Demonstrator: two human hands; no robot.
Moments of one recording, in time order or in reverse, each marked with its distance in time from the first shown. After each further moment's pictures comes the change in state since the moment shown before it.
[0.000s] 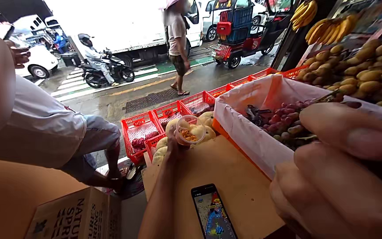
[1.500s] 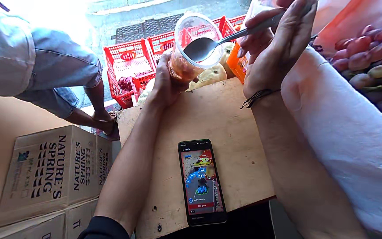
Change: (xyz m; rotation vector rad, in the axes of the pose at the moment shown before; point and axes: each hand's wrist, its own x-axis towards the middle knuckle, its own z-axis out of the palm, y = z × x) left_hand -0.001 0.008 0.011 0.052 0.011 -0.034; right_hand 0.038 0.059 -0.254 -1.001 0.601 -0.472
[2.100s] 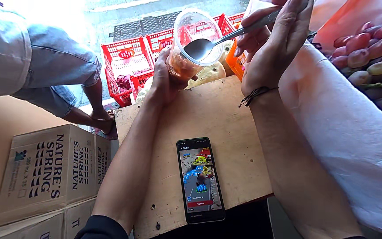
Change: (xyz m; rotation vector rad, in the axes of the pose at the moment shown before) left_hand -0.002 0.003 0.003 0.025 0.047 -0.038; right_hand -0.001 0.000 0.004 0.005 0.002 0.019
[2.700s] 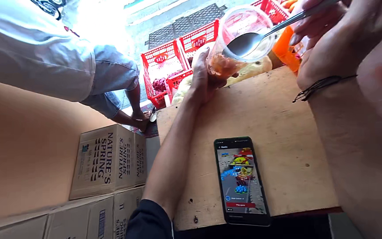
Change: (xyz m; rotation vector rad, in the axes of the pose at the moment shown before) left_hand 0.008 -0.006 -0.007 0.025 -0.019 0.010; right_hand 0.000 0.003 -0.003 -0.031 -0.006 0.016
